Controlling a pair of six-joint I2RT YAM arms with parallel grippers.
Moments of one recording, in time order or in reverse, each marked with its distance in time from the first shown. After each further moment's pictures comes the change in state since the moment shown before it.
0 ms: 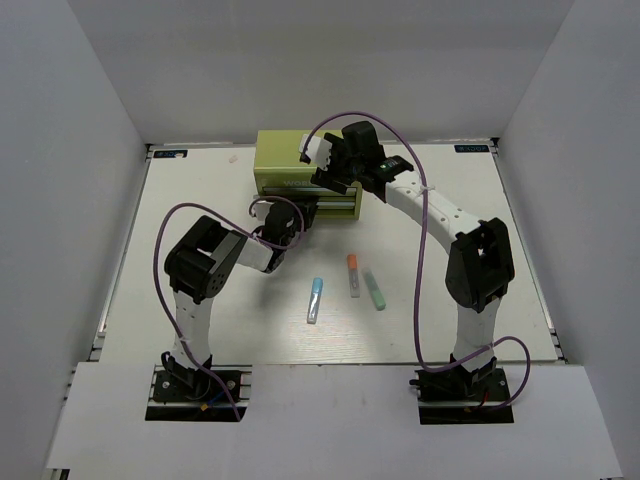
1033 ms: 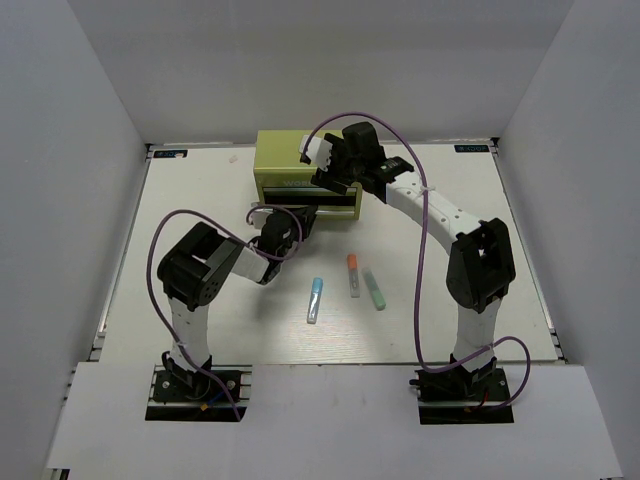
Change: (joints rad) left arm -0.025 -0.069 -0.117 0.048 -0.015 0.021; right arm 0.000 -0.006 -0.015 0.013 0.000 0.000
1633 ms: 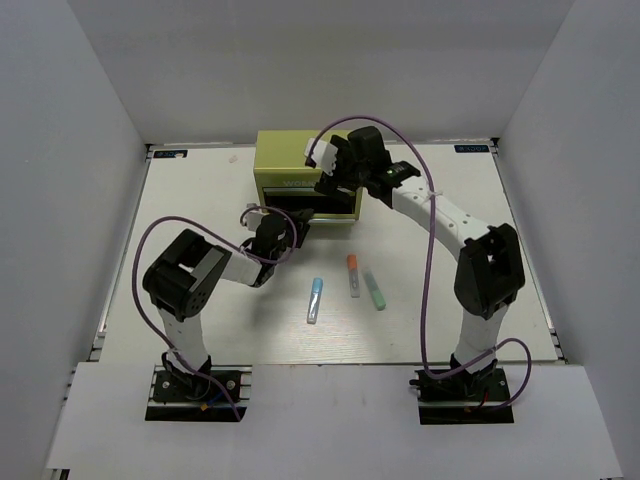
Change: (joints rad) left arm -0.005 -0.114 -0.079 -0.104 0.030 0.079; right arm -0.002 -0.048 -0.056 -0.004 -0.005 0.027
